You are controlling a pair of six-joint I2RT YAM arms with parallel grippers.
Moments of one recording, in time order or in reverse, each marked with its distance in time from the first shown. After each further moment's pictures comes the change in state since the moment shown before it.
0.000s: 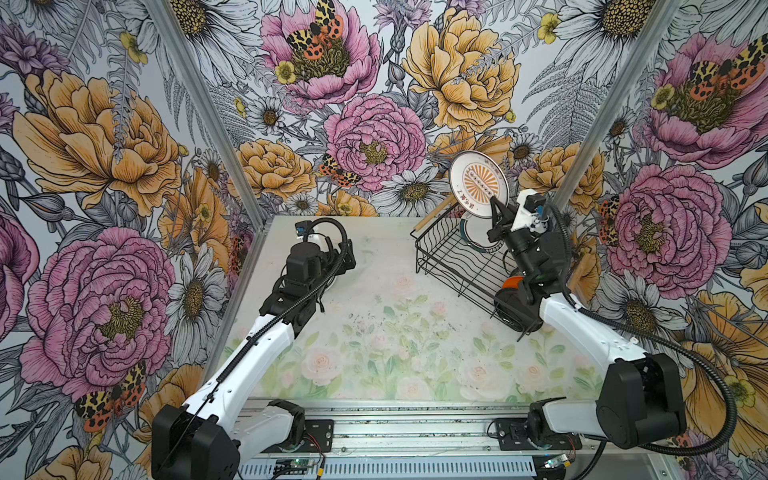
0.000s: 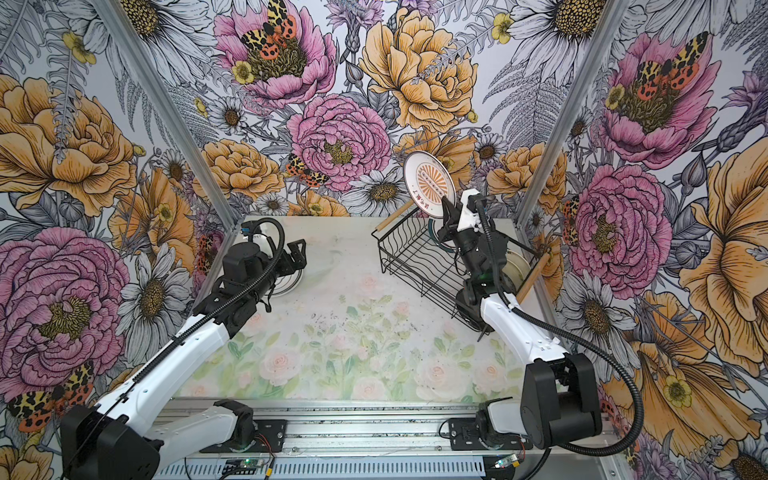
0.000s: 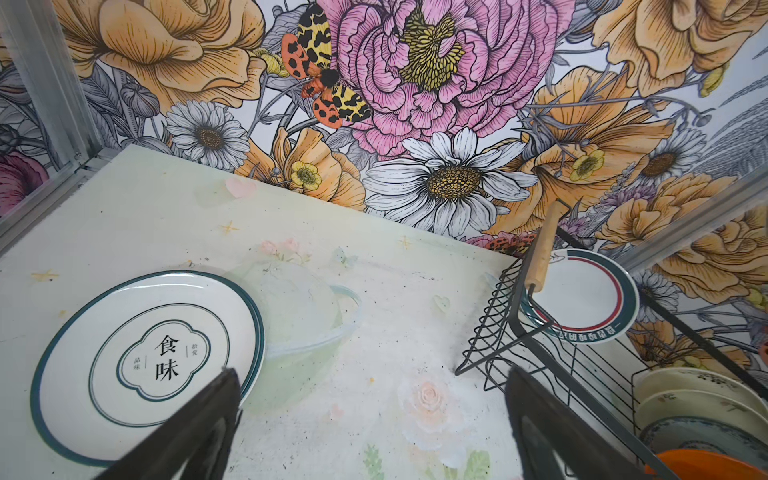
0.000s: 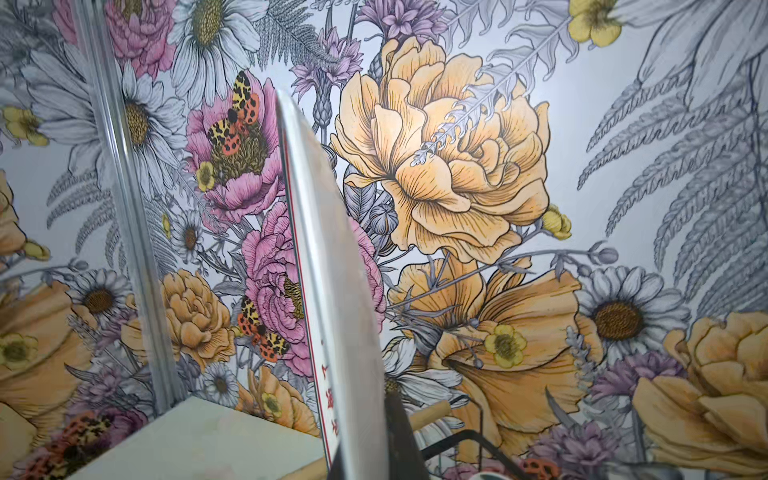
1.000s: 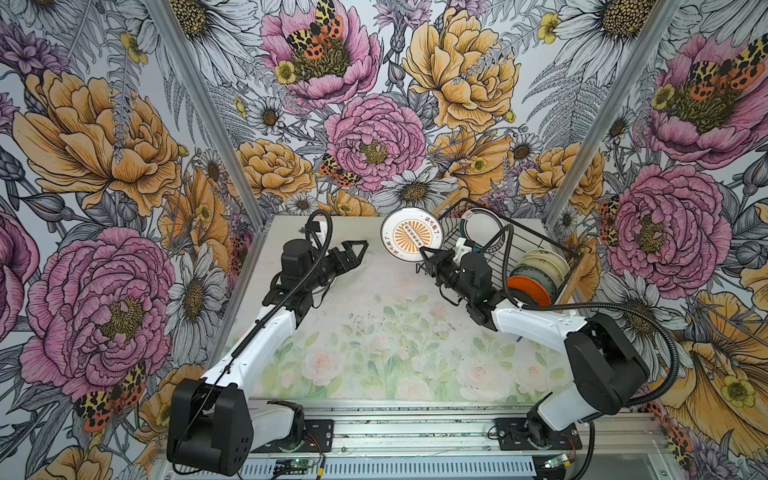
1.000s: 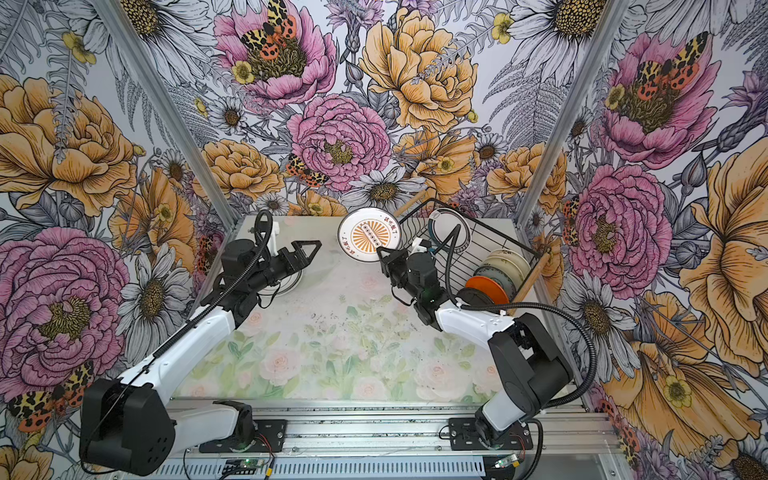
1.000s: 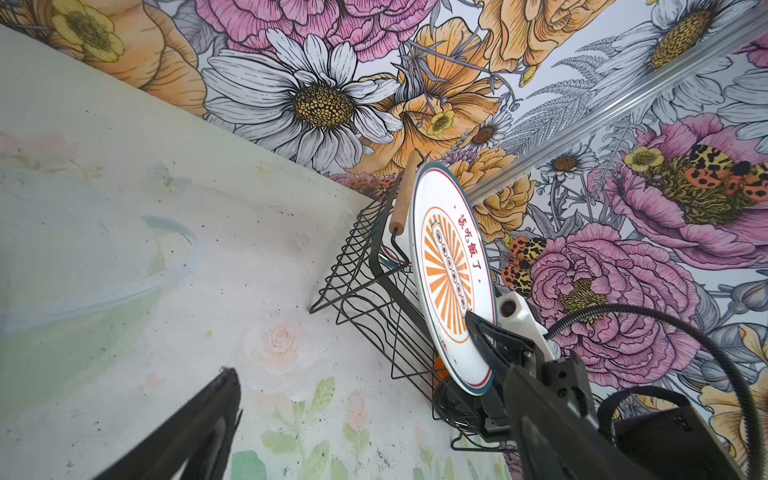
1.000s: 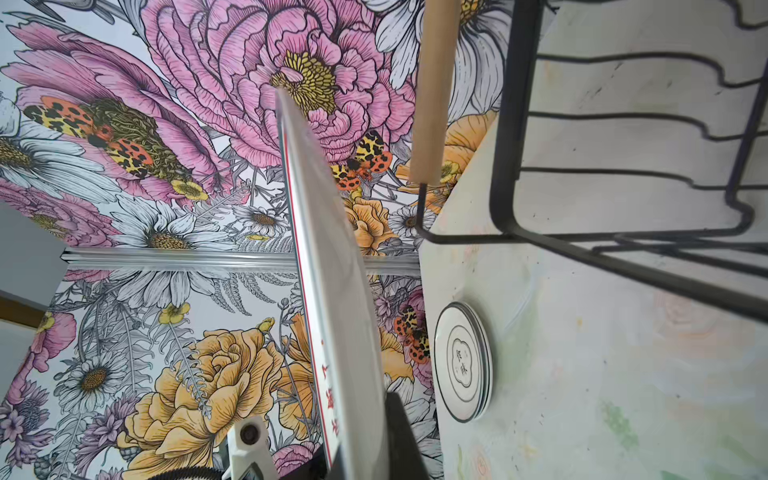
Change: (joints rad) left arm 0.115 0.122 -0.043 0.195 0.601 -0.283; right arm 0.375 0.244 0.007 -0.163 0.074 1.243
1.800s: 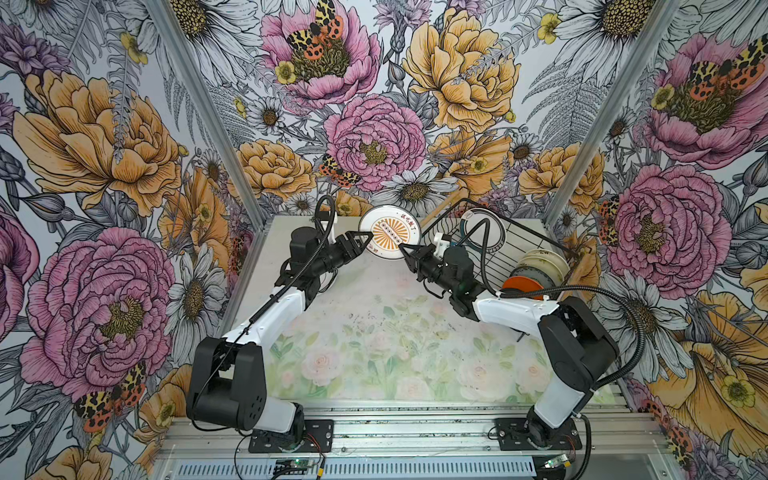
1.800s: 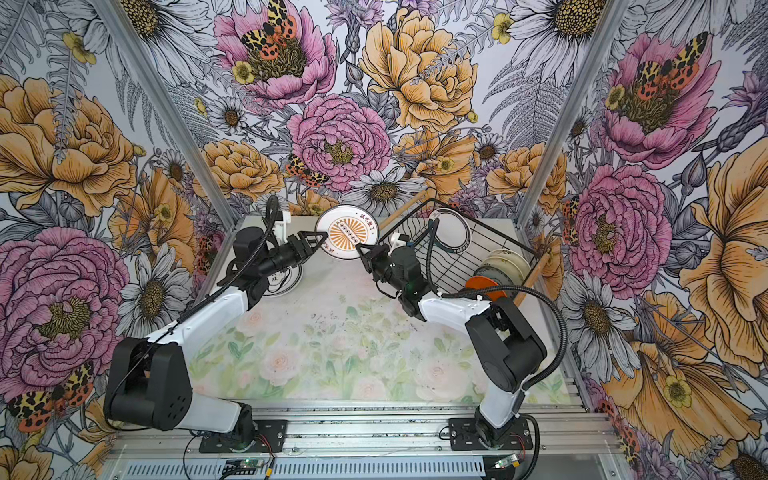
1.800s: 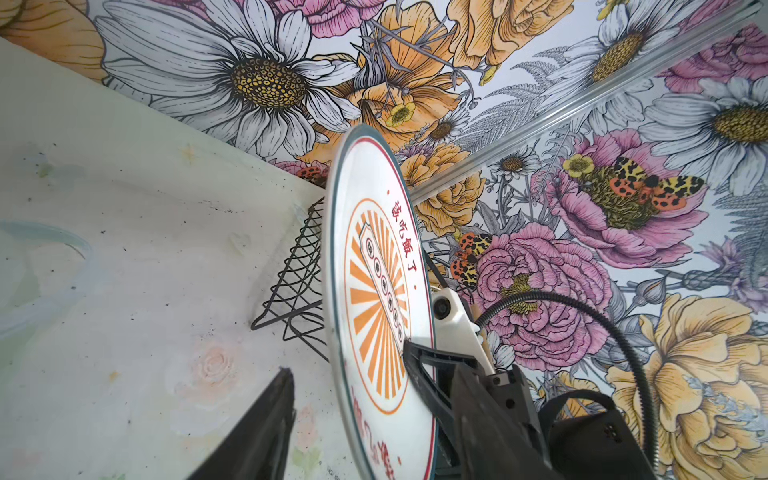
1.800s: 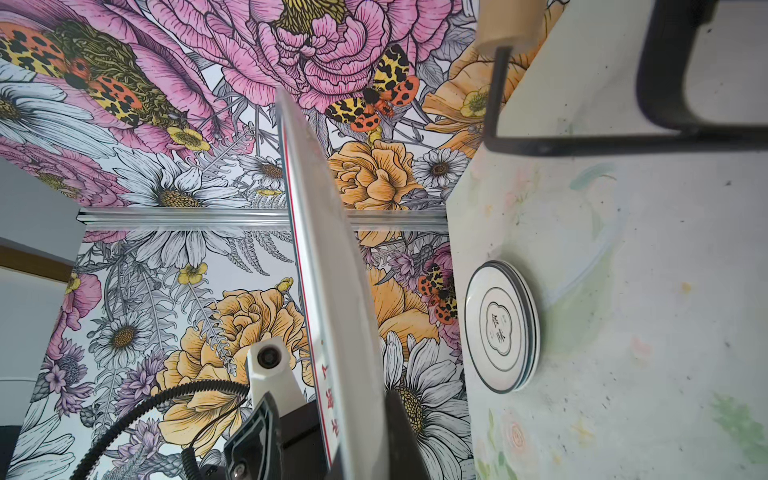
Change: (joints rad) left arm 0.008 0.209 0.106 0.181 0.154 -0.133; right arm 0.055 0.156 0.133 0.066 -0.097 0.037
